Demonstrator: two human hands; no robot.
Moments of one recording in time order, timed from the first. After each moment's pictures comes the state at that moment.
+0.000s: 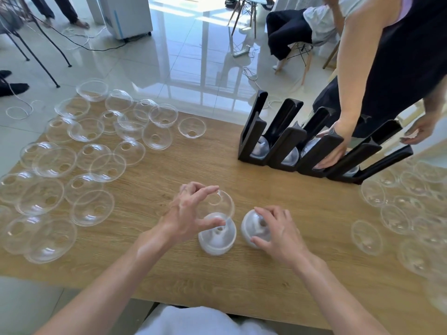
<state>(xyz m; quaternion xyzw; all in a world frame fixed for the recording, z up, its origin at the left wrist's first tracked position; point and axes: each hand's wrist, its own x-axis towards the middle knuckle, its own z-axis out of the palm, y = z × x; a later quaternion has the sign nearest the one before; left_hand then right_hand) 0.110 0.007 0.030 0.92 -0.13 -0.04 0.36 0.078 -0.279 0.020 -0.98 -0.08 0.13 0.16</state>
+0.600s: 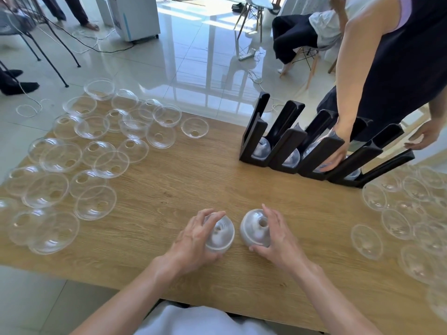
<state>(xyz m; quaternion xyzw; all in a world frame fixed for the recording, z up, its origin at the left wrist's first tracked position) 0.055 -0.018 -0.019 0.93 -0.14 -0.13 0.32 0.065 -0.295 -0.010 -0.95 -0.06 0.15 0.26</state>
